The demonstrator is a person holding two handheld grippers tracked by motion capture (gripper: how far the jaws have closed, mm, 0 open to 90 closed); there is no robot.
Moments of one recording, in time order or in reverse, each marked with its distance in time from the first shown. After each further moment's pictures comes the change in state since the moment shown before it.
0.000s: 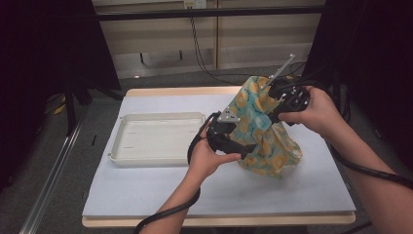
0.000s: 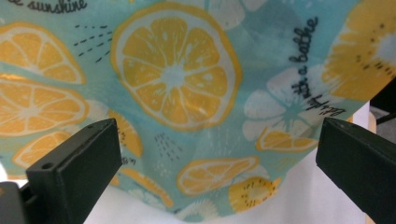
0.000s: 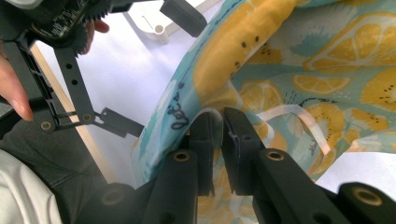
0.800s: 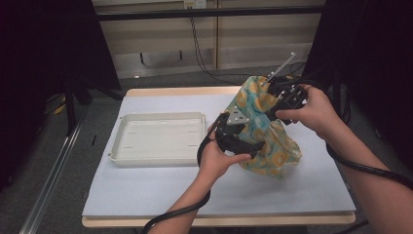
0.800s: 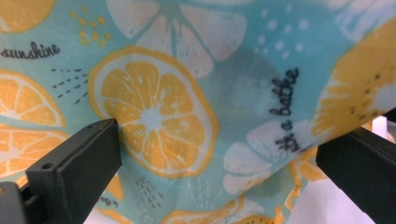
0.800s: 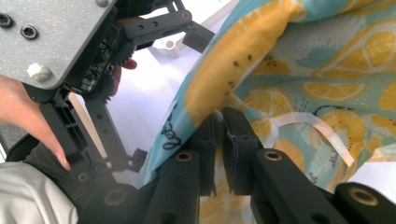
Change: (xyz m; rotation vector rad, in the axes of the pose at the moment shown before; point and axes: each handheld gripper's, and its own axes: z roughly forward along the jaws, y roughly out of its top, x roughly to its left) left arm -0.014 0.007 0.015 -0.066 0.051 0.023; right arm -0.004 0.003 0.004 -0.041 0.066 0.064
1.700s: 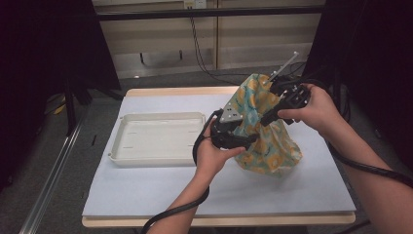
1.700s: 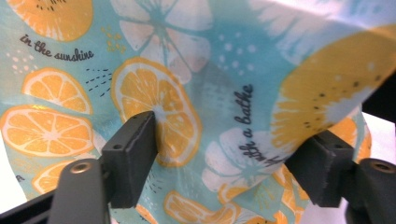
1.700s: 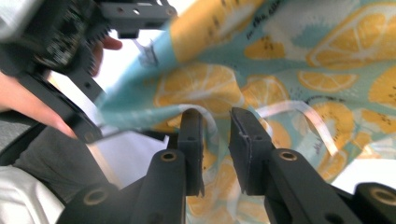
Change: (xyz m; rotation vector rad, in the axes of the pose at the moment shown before) left arm 0.011 0.000 -0.013 -0.025 0.025 0.015; right arm -0.005 -0.003 -0.004 0.001 -0.038 0.005
